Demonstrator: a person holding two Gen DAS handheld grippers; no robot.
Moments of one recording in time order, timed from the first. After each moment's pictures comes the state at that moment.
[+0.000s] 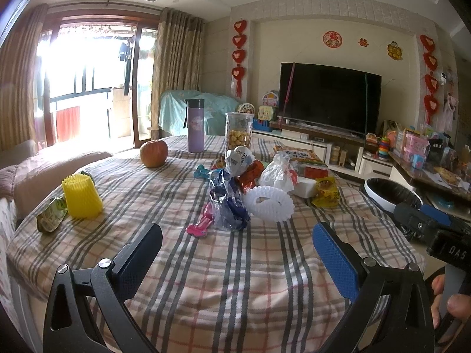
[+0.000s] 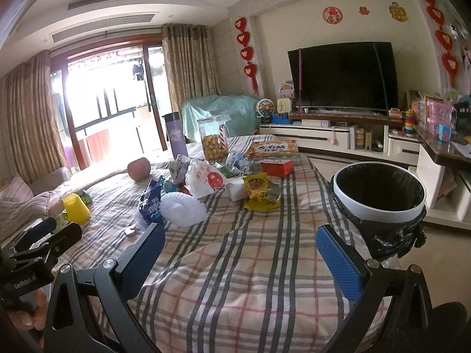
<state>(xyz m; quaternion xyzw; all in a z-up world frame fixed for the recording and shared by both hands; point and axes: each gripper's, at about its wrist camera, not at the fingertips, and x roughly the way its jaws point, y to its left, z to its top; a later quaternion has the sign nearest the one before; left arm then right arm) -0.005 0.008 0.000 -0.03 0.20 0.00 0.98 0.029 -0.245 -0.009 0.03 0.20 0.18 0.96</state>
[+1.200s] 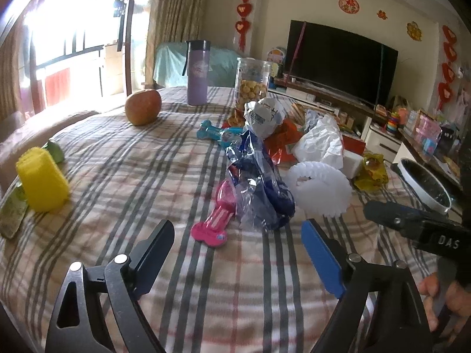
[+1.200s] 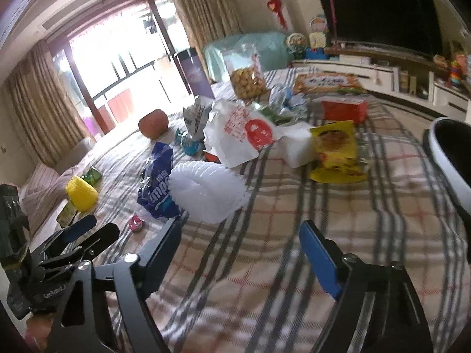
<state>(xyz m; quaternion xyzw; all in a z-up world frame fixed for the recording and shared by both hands) 0.133 0.056 -0.034 -0.06 0.31 -0.01 0.95 0.148 -0.171 -0.052 0.05 0.36 0.28 0.89</state>
